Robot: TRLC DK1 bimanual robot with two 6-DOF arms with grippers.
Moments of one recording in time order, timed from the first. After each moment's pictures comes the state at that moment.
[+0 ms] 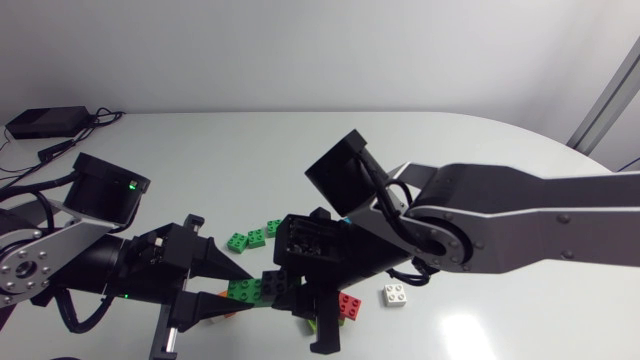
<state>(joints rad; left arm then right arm) -0.37 1.08 0.58 -0.49 0.73 0.94 0.90 1.50 0.97 -0.33 -0.41 -0.56</state>
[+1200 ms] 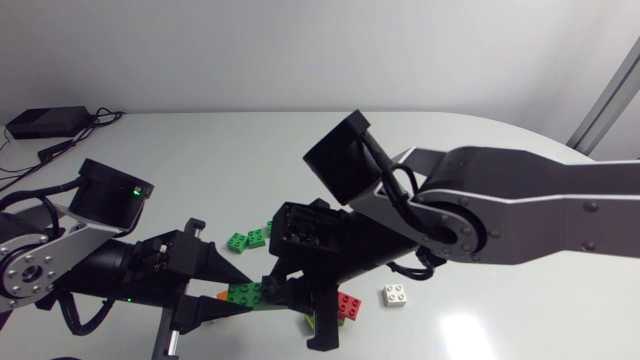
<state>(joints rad) -0.38 1.09 0.56 -0.48 0.70 0.97 0.91 1.47 1.02 -0.39 -0.41 -0.55</state>
